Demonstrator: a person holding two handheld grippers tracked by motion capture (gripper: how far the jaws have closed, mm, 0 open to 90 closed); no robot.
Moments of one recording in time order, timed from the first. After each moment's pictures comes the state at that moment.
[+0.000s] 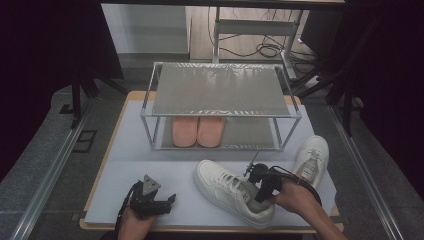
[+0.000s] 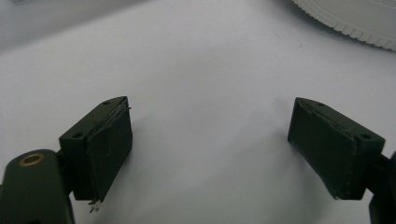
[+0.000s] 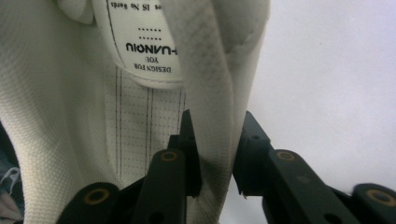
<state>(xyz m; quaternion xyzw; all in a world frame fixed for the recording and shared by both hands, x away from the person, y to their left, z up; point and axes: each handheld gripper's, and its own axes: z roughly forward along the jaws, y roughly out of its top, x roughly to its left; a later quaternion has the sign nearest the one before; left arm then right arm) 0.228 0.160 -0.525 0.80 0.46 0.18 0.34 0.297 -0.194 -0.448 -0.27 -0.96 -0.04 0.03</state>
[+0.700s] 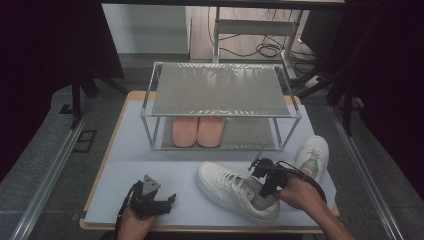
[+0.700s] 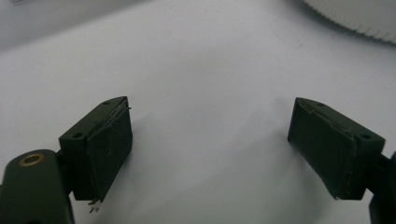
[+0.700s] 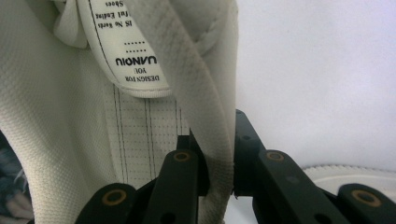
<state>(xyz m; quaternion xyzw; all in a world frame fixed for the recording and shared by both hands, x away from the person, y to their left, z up) 0.228 0.160 -0.525 0.80 0.46 0.18 0.34 0.303 -0.205 -0.429 -0.31 -0.95 -0.04 0.04</state>
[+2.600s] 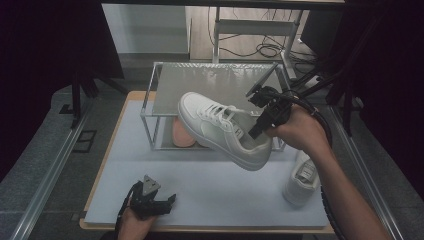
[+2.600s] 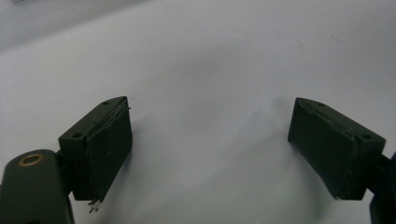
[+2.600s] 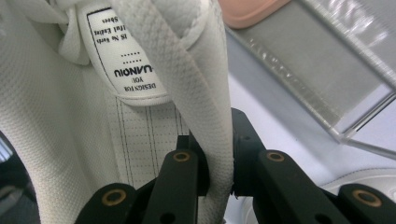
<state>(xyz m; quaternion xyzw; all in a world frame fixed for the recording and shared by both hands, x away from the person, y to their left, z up) 0.227 0.160 -0.526 0.80 0.46 0.18 0.34 0.366 -0.169 -0.248 -0.38 -0.91 -0.15 0.00</state>
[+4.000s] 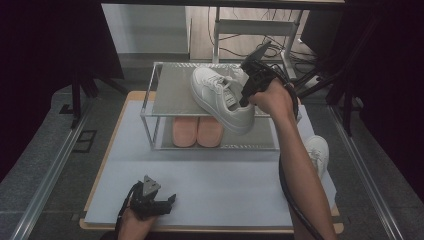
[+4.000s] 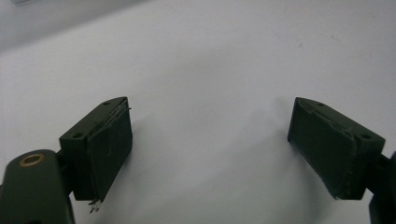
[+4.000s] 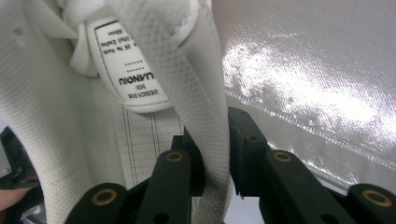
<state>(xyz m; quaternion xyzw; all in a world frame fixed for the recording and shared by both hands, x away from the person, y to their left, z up) 0.227 0.160 -0.526 0.80 0.46 0.18 0.34 0.463 -0.153 -0.258 -0.53 -0.83 -0.16 0.00</state>
